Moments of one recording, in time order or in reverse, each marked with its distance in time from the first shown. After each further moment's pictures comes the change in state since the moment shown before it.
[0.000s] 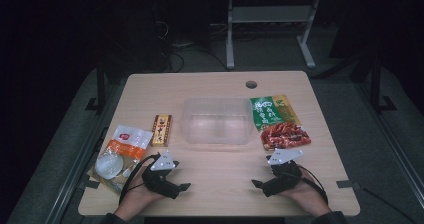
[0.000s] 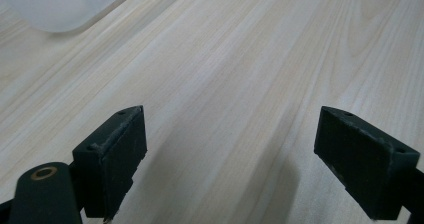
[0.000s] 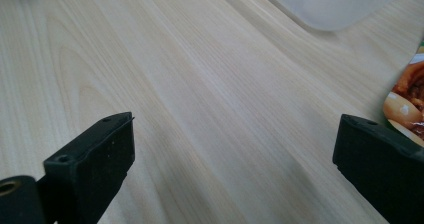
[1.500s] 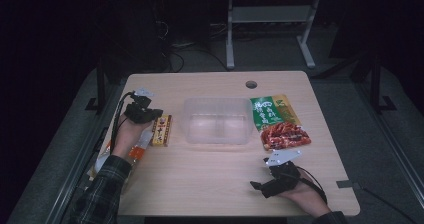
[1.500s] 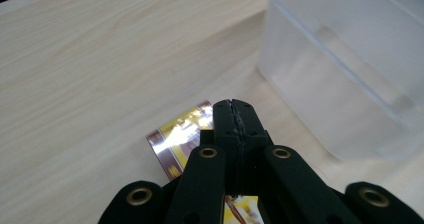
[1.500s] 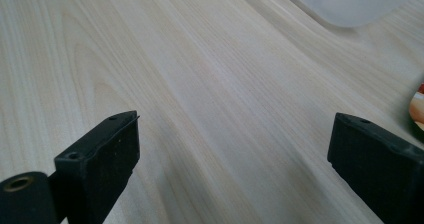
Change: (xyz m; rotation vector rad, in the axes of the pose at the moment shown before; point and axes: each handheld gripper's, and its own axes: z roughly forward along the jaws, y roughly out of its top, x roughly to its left) left arm 0.162 0.084 -0.030 0.029 0.312 -0.278; right arm 0.003 0.000 0.003 0.016 0.038 0.005
